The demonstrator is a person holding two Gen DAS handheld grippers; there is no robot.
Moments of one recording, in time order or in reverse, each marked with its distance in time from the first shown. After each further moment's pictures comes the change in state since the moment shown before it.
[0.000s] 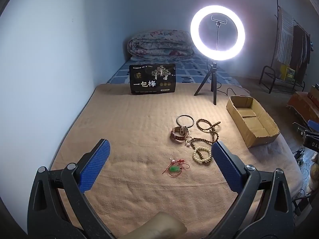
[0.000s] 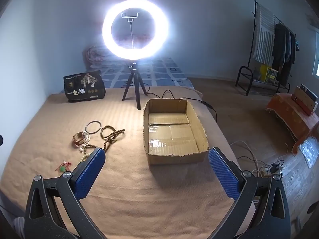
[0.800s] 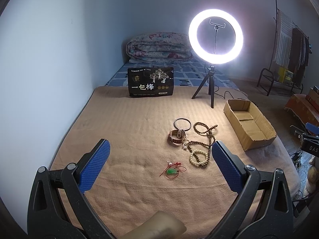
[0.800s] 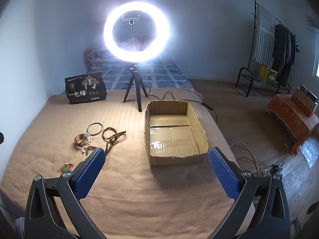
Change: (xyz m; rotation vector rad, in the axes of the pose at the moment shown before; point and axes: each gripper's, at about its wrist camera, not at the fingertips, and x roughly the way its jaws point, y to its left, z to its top) left arm -0.008 -0.004 0.008 -0.004 -0.012 -0.013; right arm -0.003 0.002 0.002 0.002 -0.004 0.007
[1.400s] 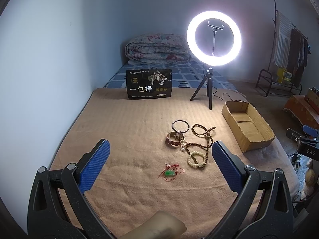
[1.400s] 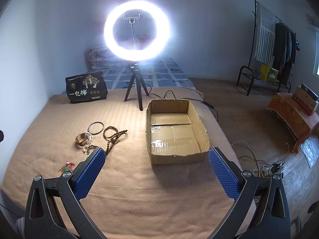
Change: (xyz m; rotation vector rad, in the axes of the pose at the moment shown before) left arm -0.001 -0.006 0.004 -0.001 -0.008 -0.009; right arm 0.000 0.001 -0.001 0.002 0.006 0.008
